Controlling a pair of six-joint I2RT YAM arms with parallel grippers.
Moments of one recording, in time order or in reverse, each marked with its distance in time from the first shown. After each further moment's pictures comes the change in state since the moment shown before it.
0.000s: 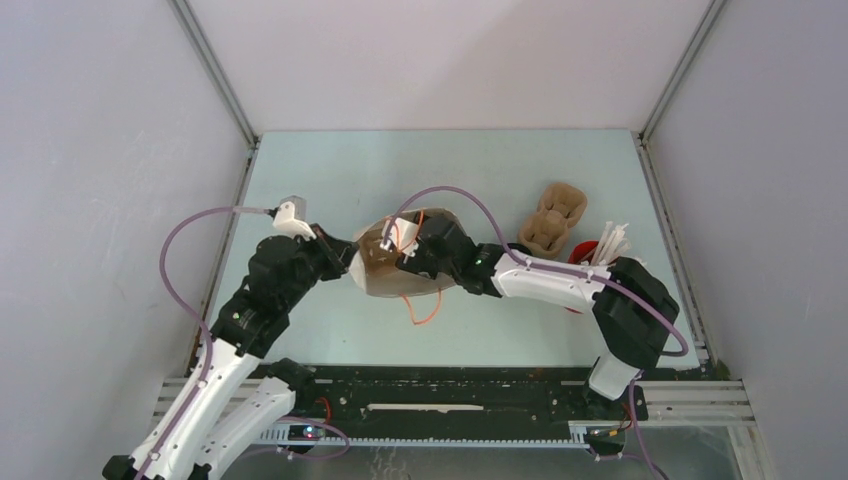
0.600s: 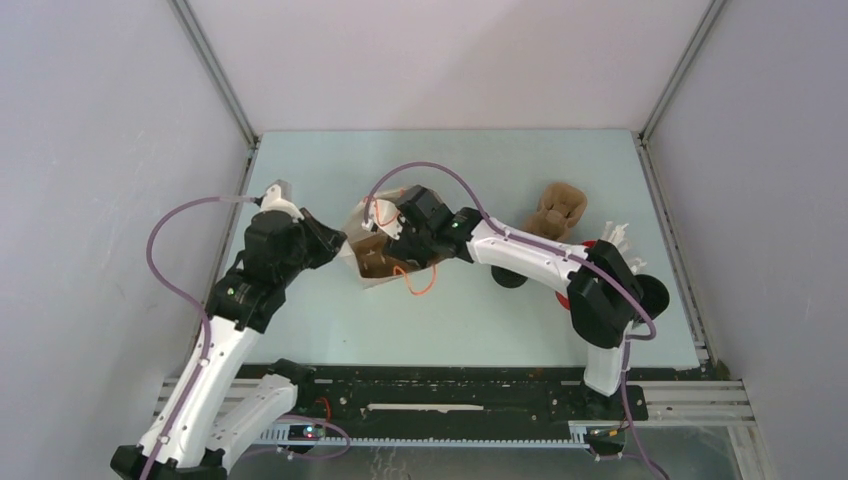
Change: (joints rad) left arm 0.123 0.130 0.158 -0.167 0.008 -0.093; right arm -0.042 0.183 0.385 -0.421 -0.151 0.026
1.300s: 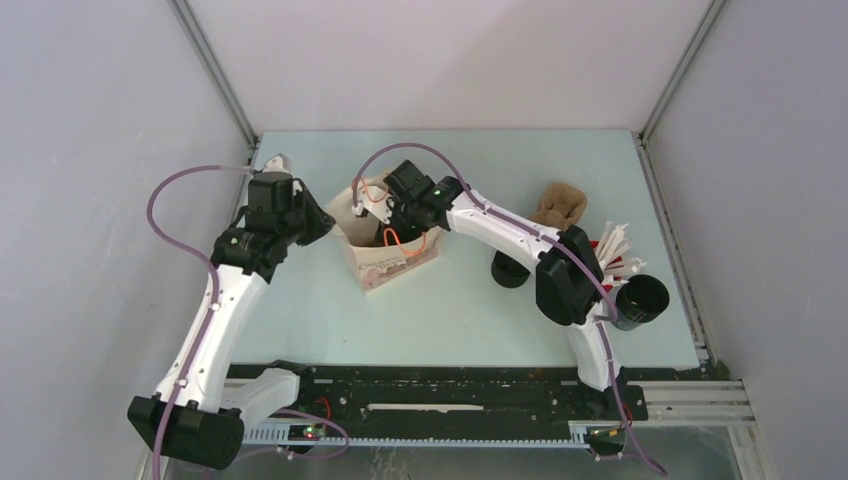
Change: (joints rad) left arm 0.137 0.278 0.228 -0.138 0.019 0.091; right arm -0.068 0.257 0.424 -0.338 -0.178 -0.069
